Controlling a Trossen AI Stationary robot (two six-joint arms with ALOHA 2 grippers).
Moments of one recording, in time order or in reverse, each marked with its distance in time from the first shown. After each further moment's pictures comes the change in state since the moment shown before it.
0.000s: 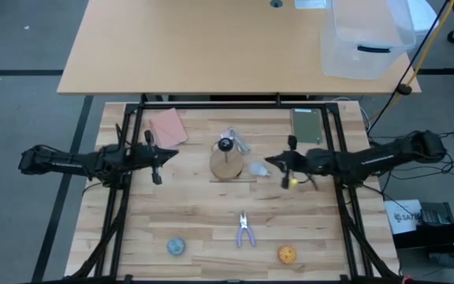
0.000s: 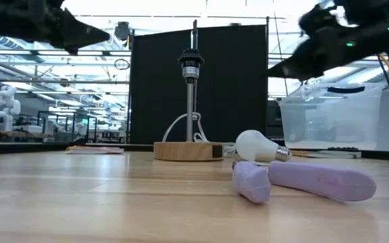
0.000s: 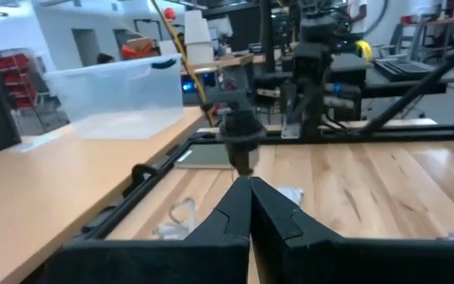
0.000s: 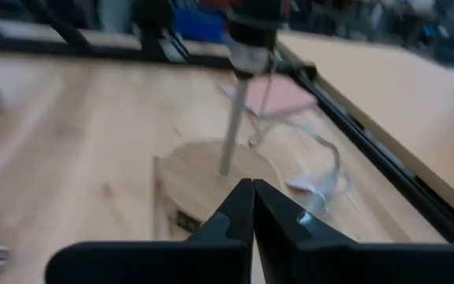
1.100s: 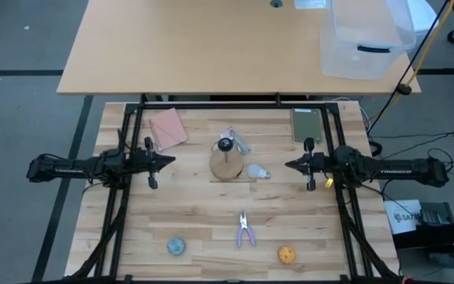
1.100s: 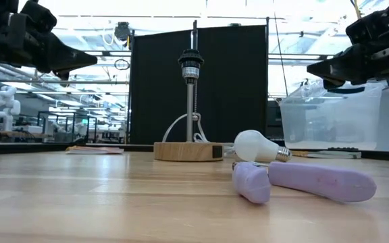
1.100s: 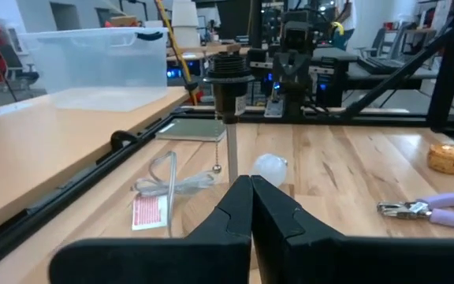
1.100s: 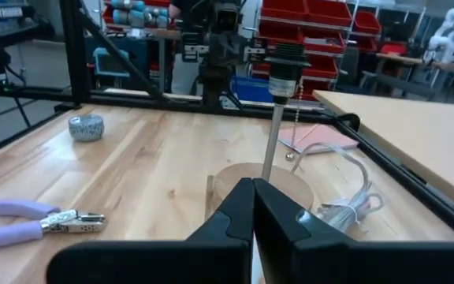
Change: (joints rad) left arm 0.032 -0.257 -0.169 -0.119 0.091 -0.092; right arm -0.159 -0.717 -0.299 -0.207 -0.373 -0.021
